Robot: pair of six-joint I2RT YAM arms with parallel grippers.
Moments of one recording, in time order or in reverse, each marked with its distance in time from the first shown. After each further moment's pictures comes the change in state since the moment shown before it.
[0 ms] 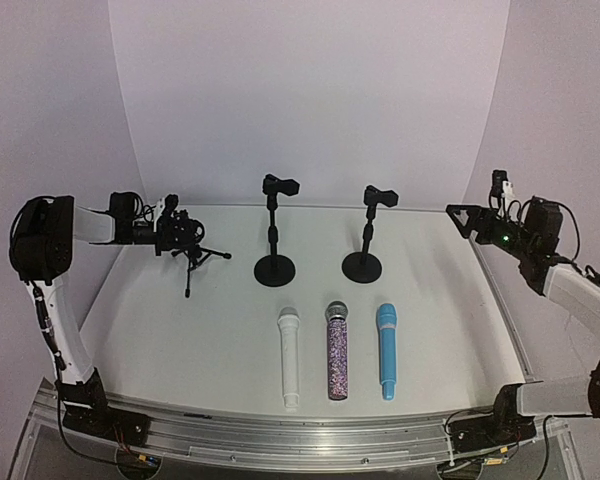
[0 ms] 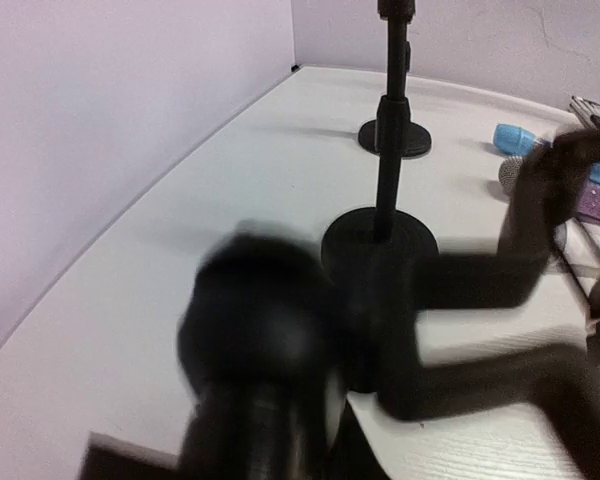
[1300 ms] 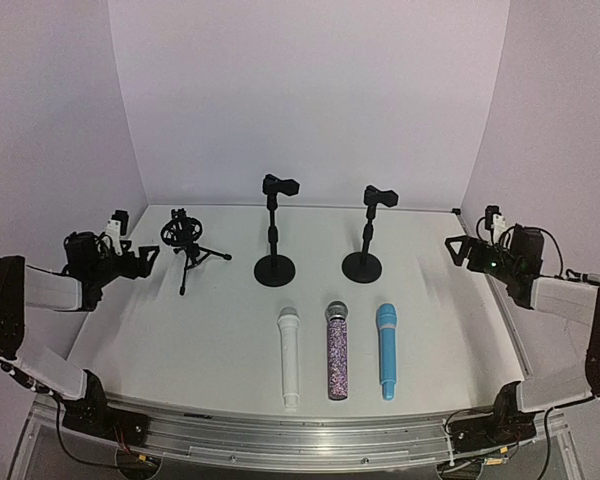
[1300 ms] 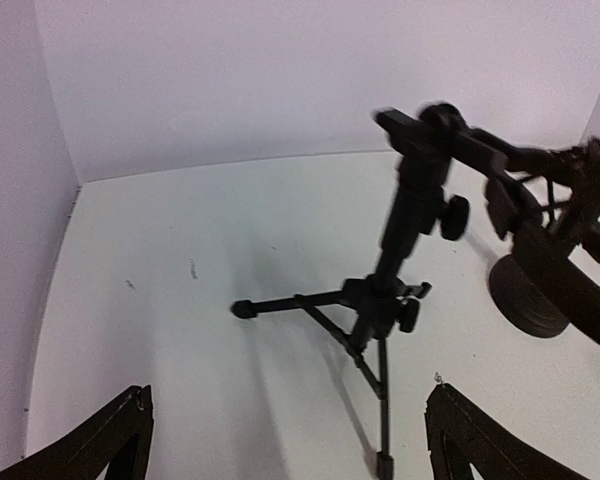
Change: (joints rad) left arm 0.062 -0.617 -0.770 0.545 -0.742 -0.687; right arm -0.024 0.124 -0.158 0.078 0.220 -0.050
